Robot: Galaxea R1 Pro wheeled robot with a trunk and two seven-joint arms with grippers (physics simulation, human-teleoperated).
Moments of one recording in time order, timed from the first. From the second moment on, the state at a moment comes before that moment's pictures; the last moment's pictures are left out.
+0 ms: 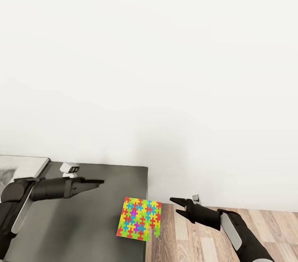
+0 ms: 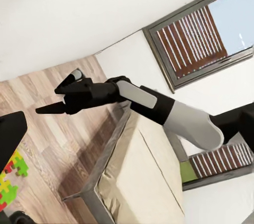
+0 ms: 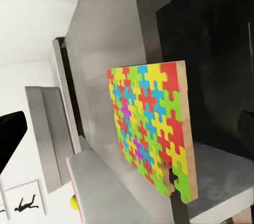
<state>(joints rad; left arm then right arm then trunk) -0.40 0.34 0.11 -1.43 0.23 1.04 -1.57 -0.43 -0.08 -0.11 -0.76 -0.50 0.85 0.84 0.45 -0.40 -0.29</state>
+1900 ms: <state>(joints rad) -0.38 0.35 0.22 -1.44 0.27 1.04 -1.57 -0.51 -0.04 -0.11 -0.61 -0.50 0.85 0.77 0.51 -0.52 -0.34</state>
